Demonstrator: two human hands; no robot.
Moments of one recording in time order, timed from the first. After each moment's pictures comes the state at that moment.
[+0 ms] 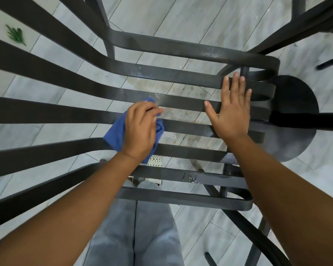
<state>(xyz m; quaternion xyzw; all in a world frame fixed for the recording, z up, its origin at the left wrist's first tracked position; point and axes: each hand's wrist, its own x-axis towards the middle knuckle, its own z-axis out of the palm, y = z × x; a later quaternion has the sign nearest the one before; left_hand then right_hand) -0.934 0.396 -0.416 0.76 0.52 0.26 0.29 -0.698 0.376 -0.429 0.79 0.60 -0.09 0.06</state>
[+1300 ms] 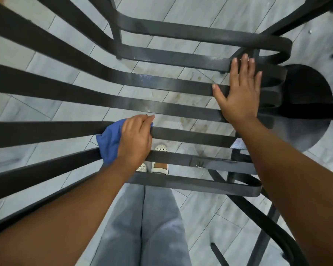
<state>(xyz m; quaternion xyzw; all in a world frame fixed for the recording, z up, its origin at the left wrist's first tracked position) -0.982 0.344 -0.439 0.83 0.52 0.05 0.21 -0.698 0.374 -0.430 0.79 0.61 -0.09 0.04</state>
